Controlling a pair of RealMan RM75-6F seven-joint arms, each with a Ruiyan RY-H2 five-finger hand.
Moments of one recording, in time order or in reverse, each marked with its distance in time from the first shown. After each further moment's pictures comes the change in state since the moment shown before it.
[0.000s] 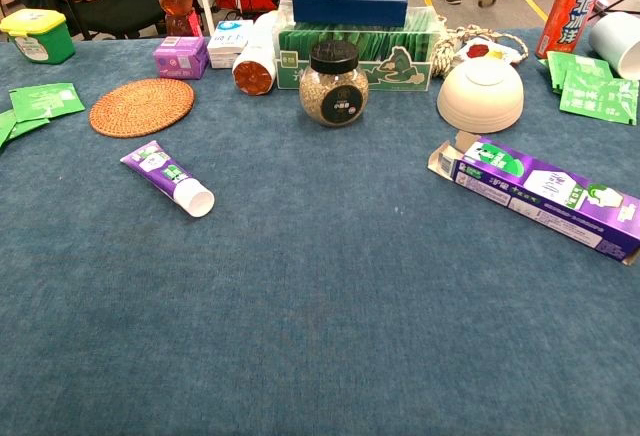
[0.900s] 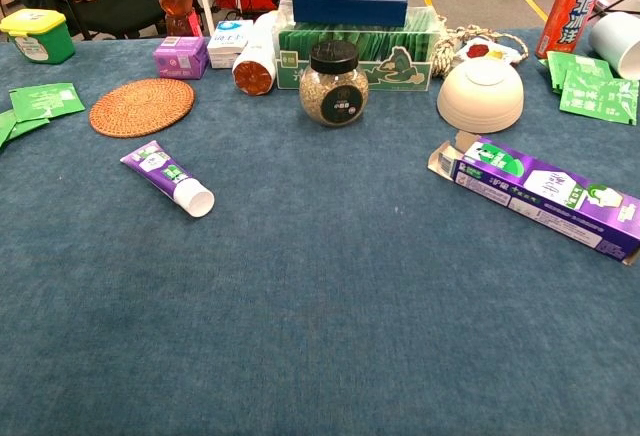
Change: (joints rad) left arm -0.322 -0.056 -0.057 0.227 0.083 -0.357 -0.058; right arm -0.004 -0.001 0.002 -0.023 0.004 0.007 -0.017
